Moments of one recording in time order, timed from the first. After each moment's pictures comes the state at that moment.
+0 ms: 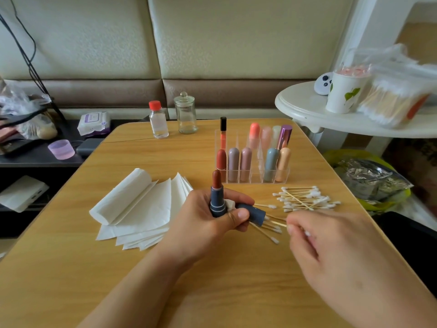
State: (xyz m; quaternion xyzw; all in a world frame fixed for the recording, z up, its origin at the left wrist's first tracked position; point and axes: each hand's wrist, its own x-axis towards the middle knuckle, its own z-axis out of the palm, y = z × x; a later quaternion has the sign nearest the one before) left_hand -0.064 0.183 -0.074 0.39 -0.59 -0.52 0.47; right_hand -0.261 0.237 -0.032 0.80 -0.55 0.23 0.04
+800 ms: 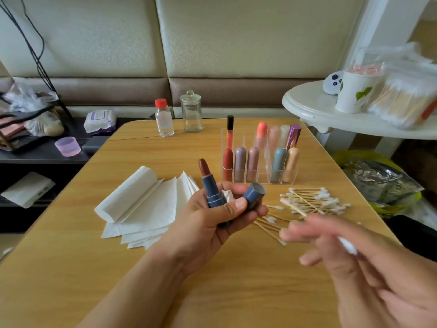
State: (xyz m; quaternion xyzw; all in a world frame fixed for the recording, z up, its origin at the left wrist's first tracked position) left_hand -0.067 0.186 -0.063 0.28 -0.35 -0.74 0.51; right_hand -0.245 0.262 -0.052 0.67 -0.42 0.59 -0.17
